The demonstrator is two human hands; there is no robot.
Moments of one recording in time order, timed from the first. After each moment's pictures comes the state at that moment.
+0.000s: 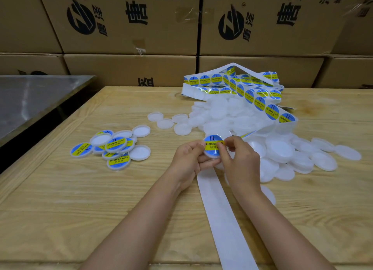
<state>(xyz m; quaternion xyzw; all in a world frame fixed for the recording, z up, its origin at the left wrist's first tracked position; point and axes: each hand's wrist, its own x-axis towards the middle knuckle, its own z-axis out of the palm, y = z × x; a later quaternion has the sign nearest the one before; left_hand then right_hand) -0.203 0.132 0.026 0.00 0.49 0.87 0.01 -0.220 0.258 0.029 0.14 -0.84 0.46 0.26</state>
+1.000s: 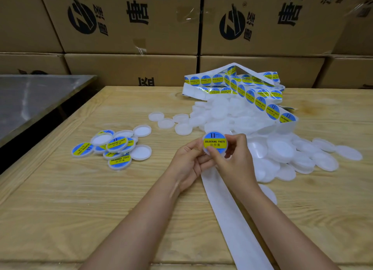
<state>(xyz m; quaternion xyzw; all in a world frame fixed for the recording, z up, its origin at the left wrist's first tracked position) -0.201 0.129 0.023 0.03 0.42 0.91 0.03 -0.216 0.252 0.030 0.17 -0.75 0.62 0.14</state>
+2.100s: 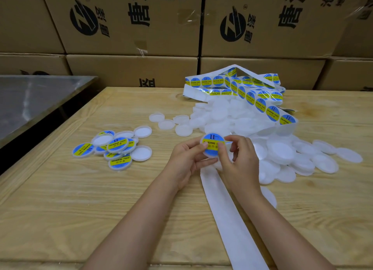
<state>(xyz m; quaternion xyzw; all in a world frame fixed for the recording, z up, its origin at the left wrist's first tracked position) -0.198 0.122 0.033 0.01 0.53 0.85 -0.02 -0.219 0.257 0.024 0.16 -0.80 0.52 0.26</state>
